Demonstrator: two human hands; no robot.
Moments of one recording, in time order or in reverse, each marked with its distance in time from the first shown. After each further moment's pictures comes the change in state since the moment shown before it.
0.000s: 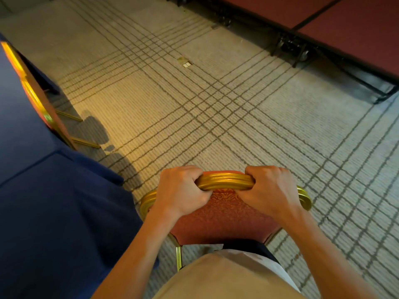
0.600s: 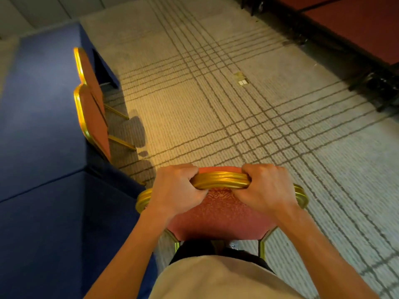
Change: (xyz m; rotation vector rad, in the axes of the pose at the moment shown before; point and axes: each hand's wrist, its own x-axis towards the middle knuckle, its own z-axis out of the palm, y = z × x) left_hand 0.235 -0.141 -0.019 0.180 0.148 -0.235; right_hand 0.346 0.003 0.054 0.117 -0.219 -0.285
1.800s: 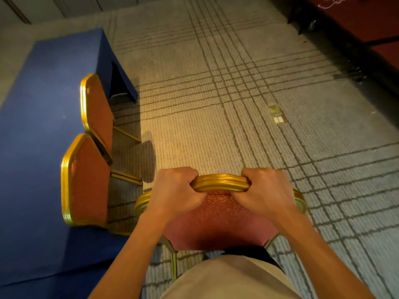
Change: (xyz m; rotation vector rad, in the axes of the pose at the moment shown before) left_hand 0.397 -0.306 0.040 0.098 0.117 -0.141; right_hand 0.538 0.003 0.047 -0.022 -0.054 -0.168
